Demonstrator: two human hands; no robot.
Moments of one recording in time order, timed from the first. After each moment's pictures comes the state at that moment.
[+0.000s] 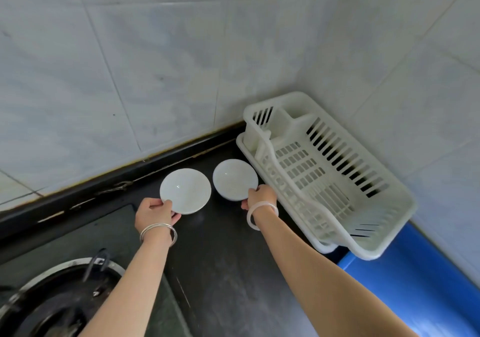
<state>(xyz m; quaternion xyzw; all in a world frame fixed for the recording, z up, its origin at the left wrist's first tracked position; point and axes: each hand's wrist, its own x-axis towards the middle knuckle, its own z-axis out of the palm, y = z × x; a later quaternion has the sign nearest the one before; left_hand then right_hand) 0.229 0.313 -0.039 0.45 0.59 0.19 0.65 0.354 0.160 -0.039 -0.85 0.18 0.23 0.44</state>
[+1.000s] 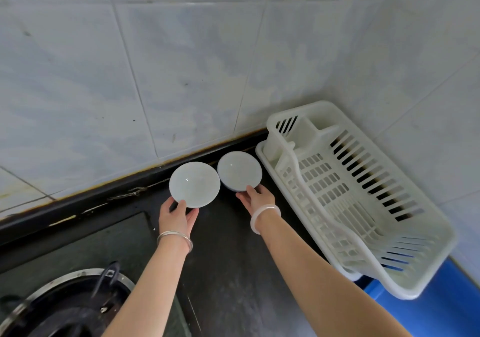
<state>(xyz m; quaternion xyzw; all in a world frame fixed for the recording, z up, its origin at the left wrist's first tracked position) 0.249 0.328 -0.059 0.28 0.52 0.20 0.78 0.366 0.210 -0.050 -0.58 0.26 0.28 0.72</state>
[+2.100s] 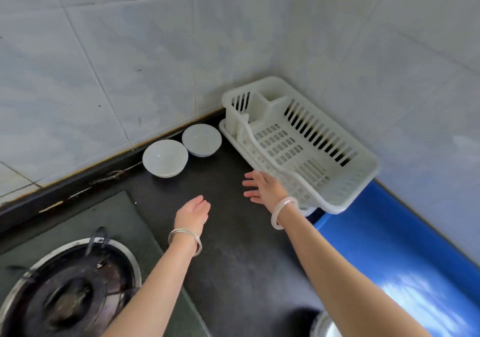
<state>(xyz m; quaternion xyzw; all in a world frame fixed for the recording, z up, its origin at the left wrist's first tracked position) 0.198 0.224 -0.023 0.56 0.42 0.02 0.72 0.302 0.082 0.023 -0.77 0.05 0.31 0.55</state>
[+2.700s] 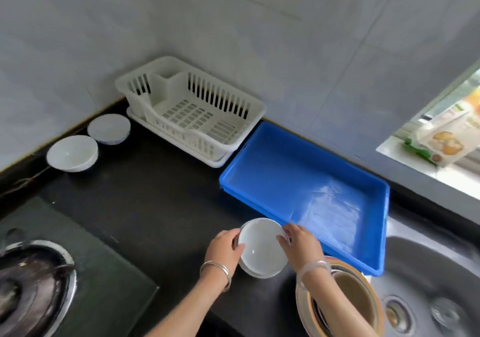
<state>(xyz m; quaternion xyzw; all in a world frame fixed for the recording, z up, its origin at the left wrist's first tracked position) 0.070 -0.012 -0.018 0.87 0.10 -0.21 0.44 0.075 -0.190 0.013 -0.96 0.13 0.17 0.18</state>
